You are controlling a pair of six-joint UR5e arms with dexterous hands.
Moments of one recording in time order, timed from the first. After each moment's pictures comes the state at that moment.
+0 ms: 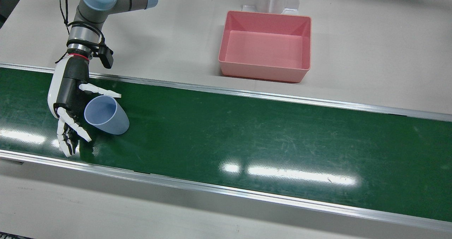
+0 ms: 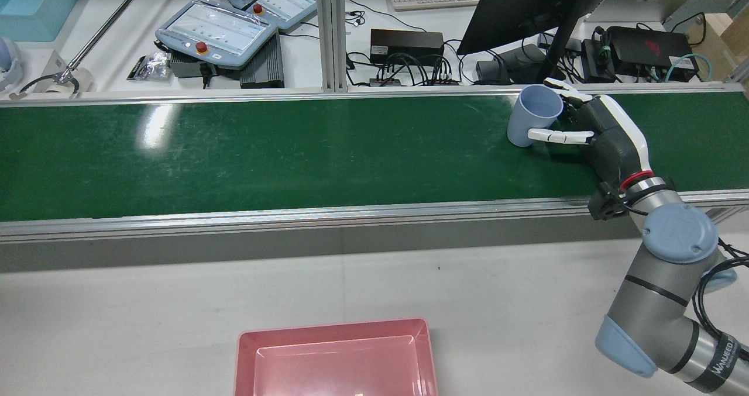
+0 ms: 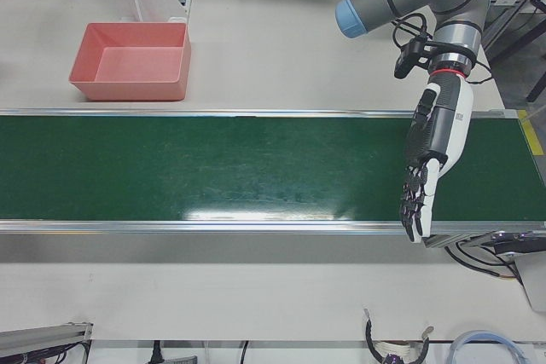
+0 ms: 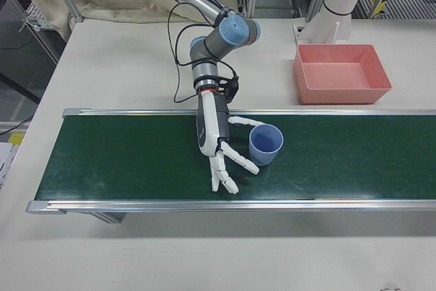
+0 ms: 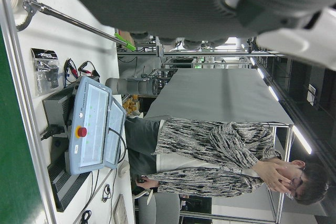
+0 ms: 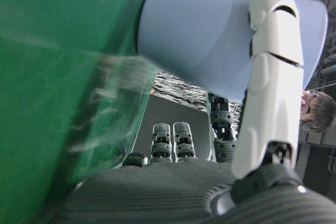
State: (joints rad) left arm -1.44 -1.71 -1.77 0.24 1.79 0.00; right arm 0.77 -1.40 1.87 -3.54 -0.89 -0.31
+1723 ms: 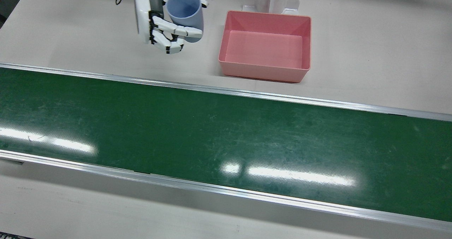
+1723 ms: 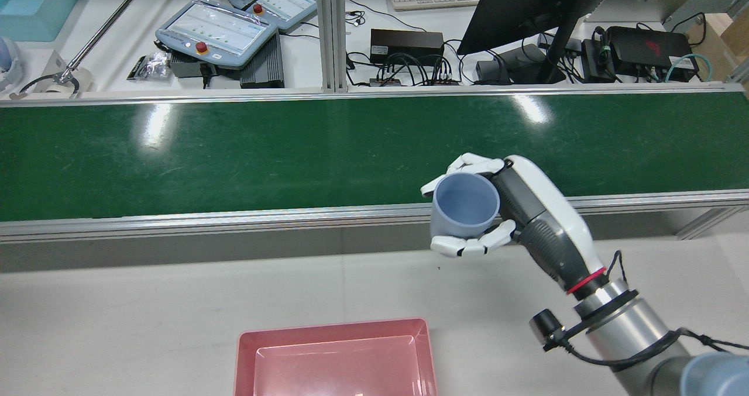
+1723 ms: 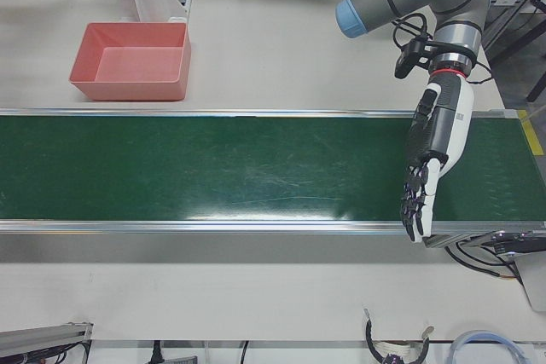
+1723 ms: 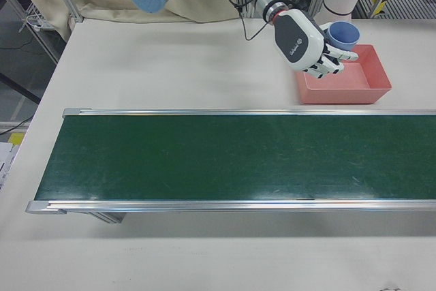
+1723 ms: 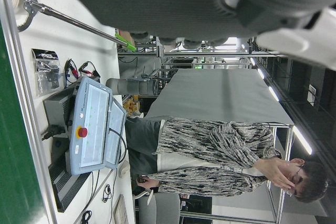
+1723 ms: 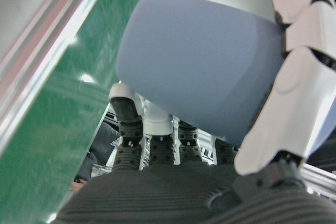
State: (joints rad) left arm -1.44 -1.71 -1.77 0.24 1.79 0.00; right arm 0.25 -1.35 2.45 -3.75 -0.61 -0.80
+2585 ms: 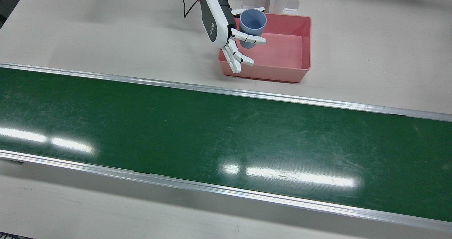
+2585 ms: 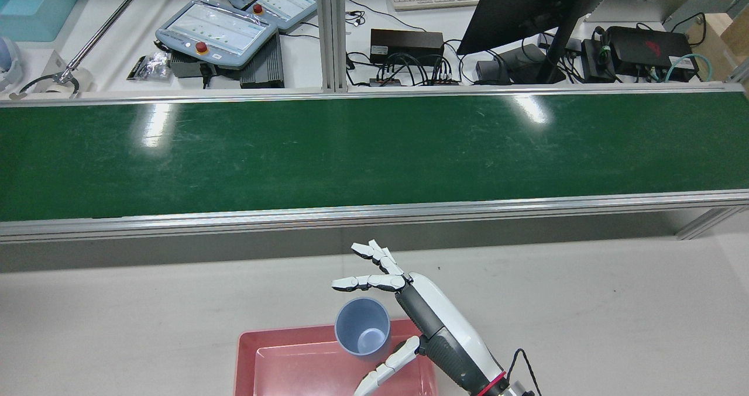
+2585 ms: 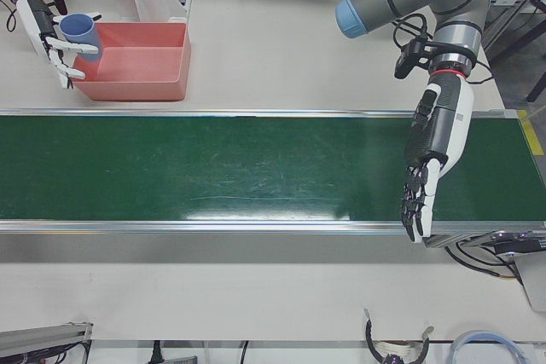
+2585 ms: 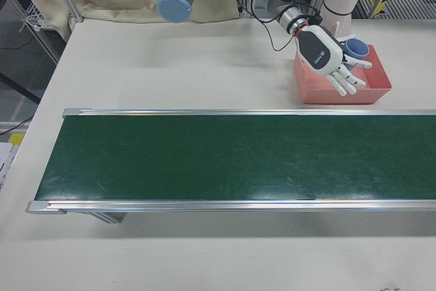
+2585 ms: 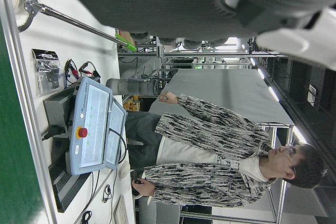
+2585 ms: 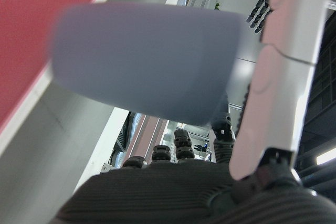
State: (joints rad) left arm -1.44 -1.71 -1.76 0.24 1.79 0.00; right arm -0.02 -1.26 2.23 -3.48 -0.52 -0.92
